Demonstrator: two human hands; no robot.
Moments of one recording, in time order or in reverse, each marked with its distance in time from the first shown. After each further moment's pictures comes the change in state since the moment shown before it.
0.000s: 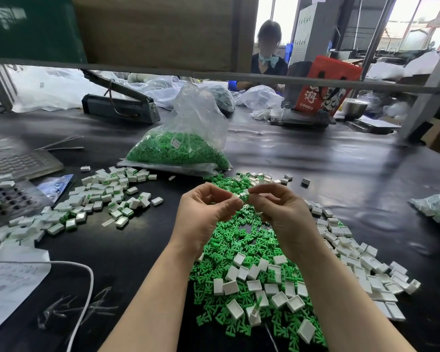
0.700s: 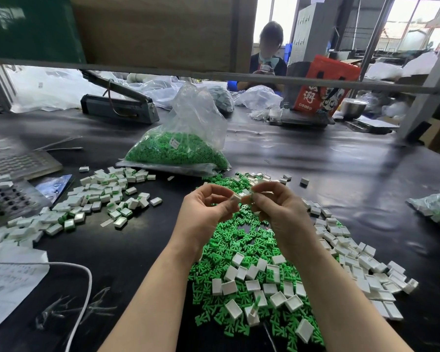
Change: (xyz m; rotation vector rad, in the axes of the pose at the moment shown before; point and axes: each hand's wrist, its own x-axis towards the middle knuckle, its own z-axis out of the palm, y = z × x) left_hand 0.001 -0.004 0.000 0.023 -0.021 -0.040; right_hand 0.003 0.005 -0.001 0.010 0.022 -0.041
